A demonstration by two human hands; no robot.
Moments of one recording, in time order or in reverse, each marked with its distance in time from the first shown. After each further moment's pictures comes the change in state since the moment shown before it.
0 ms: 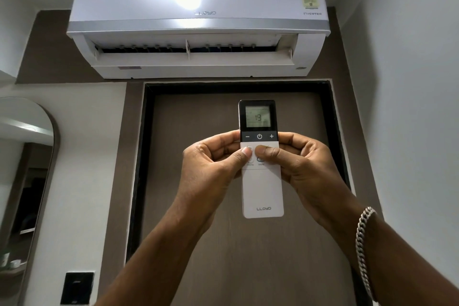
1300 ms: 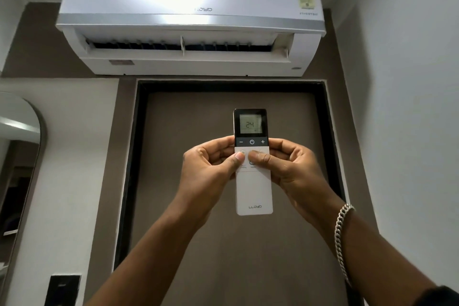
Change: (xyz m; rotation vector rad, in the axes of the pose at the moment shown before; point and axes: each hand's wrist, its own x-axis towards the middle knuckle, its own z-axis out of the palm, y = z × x) left_hand 0.010 -0.027 0.000 0.018 0.024 -0.039; right_hand 0.011 0.030 -0.008 0.010 0.035 0.063
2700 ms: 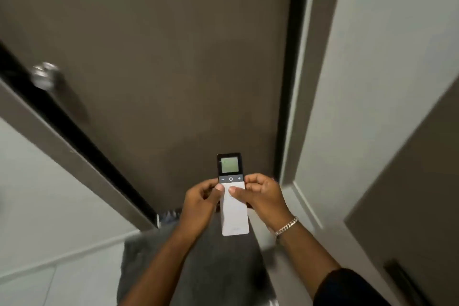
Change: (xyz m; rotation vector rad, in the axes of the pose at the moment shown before) left_hand -0.437 -0.279 0.048 0.117 -0.217 -1.259; right_hand -0.469 0.274 -0.071 -0.081 0.490 1.263
